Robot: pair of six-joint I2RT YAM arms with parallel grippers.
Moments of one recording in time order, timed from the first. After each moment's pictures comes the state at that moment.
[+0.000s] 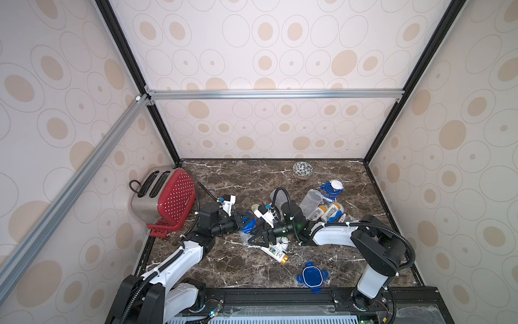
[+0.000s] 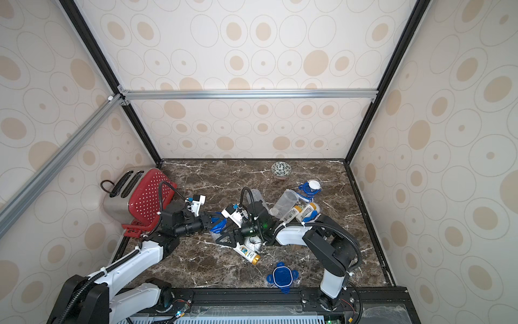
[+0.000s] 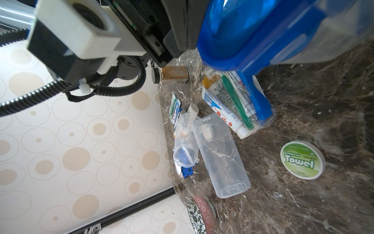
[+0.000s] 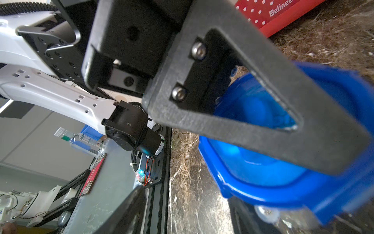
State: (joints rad) left arm -0.31 1.11 0.45 0.21 0.68 -0.90; right arm 0.84 1.74 0.83 0.57 -0.86 0.38
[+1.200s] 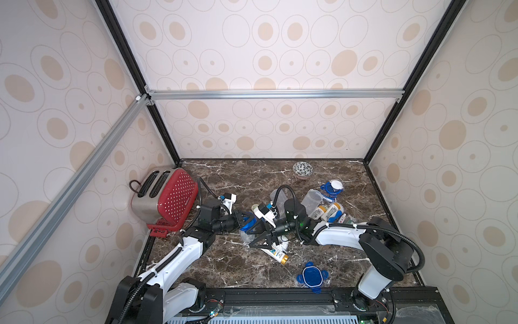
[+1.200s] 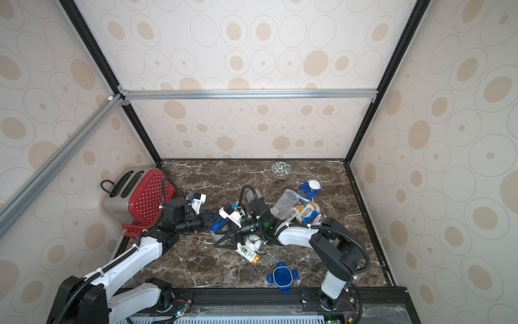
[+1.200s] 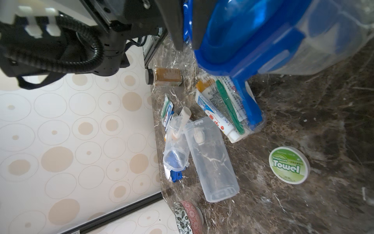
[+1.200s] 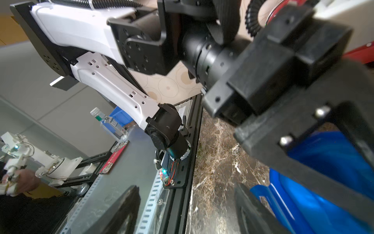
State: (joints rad) left arm -0.31 1.09 0.60 -0.06 0.63 -0.82; right arm 0.83 1.66 0.85 0.54 -1.02 0.25
